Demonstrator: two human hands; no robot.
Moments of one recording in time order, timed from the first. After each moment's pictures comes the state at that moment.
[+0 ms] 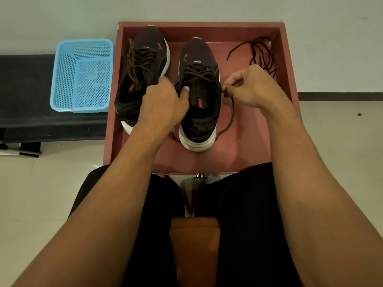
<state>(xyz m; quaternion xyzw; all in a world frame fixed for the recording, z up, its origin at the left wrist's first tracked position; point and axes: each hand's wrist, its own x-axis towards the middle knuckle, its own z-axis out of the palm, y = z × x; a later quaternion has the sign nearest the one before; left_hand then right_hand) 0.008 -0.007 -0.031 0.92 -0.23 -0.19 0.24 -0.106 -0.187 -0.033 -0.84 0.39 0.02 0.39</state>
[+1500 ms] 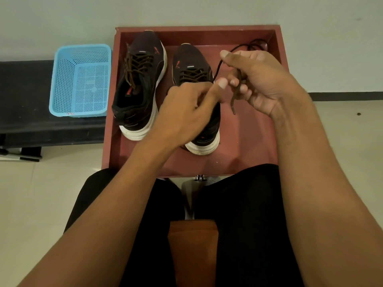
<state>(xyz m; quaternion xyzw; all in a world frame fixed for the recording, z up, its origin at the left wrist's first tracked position) -0.033 -0.007 0.001 0.79 -0.42 -0.20 0.39 -0.116 -0.177 0.014 -0.61 0.35 -0.07 0.71</state>
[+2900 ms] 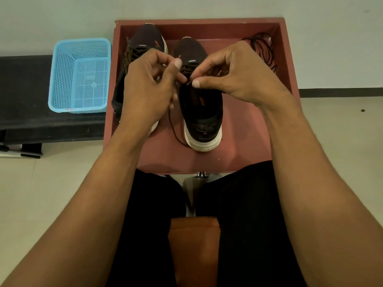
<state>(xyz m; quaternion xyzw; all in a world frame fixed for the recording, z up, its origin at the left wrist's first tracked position) 0.011 0.011 -0.011 0.80 -0.26 -0.17 0.52 -0.100 -0.169 0.003 -0.87 0.14 -0.06 0.46</state>
